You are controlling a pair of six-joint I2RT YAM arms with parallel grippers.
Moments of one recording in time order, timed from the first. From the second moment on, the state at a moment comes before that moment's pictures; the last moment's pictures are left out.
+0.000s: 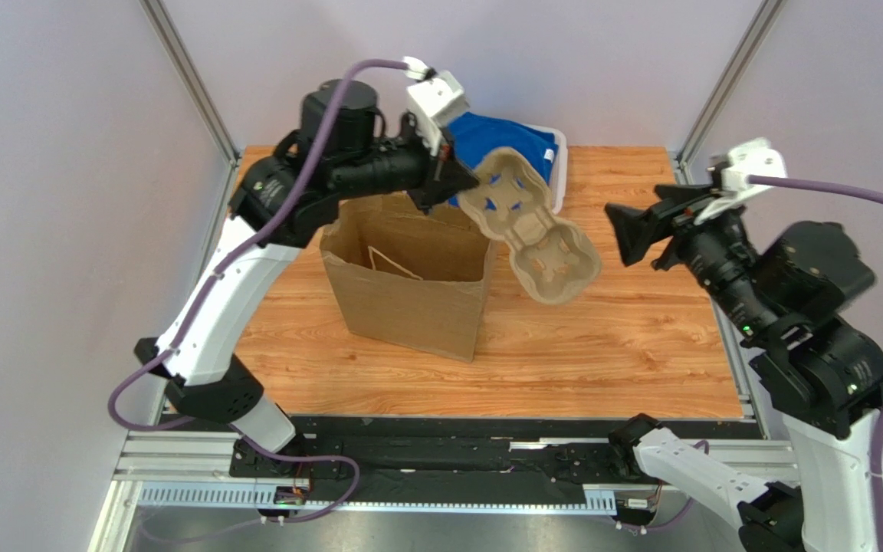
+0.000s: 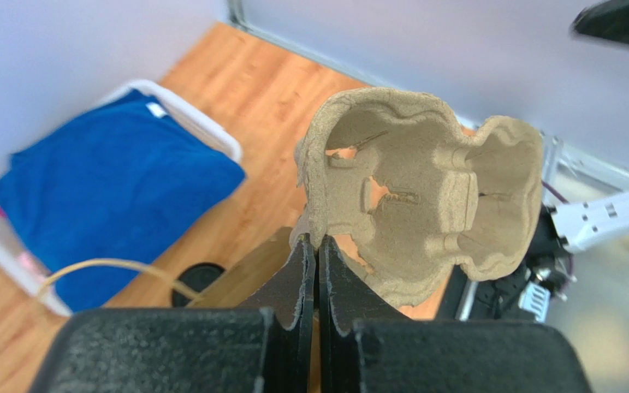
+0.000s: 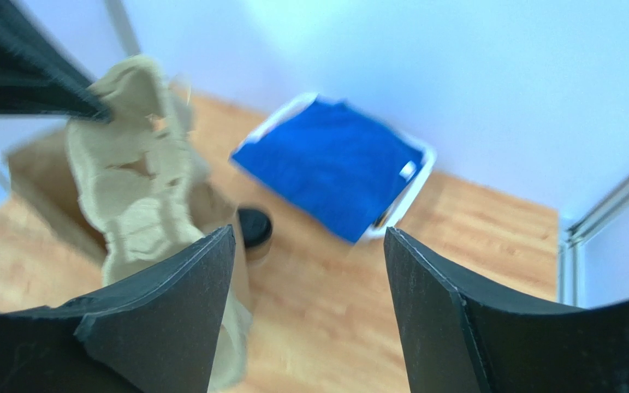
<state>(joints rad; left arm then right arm) -0.80 1.61 2.25 -0.91 0.35 0.04 0.52 0.88 1.69 -0.81 0.09 -0.02</state>
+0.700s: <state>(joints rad) -0.32 1.23 2.11 -0.74 0.25 -0.08 0.52 1.10 1.50 -0.68 -0.05 0.47</state>
